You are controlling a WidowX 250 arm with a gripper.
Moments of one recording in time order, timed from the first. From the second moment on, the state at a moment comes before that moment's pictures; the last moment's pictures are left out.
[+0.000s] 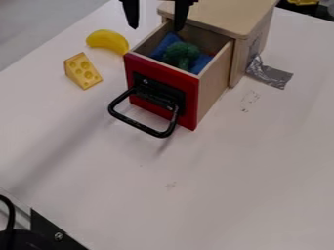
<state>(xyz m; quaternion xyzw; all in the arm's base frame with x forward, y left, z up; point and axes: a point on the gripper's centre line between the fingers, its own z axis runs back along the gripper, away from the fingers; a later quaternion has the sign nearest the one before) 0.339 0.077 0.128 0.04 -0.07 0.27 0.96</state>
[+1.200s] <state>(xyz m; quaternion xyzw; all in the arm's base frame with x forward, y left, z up) 0.365 0.051 0.093 0.05 -0.06 0.28 0.96</state>
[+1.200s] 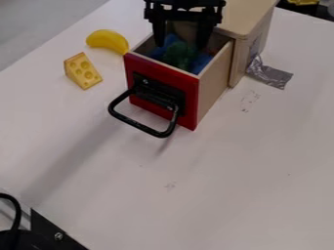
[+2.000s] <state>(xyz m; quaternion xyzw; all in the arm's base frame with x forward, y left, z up) 0.365 0.062 0.072 0.07 -0.04 0.29 0.95</state>
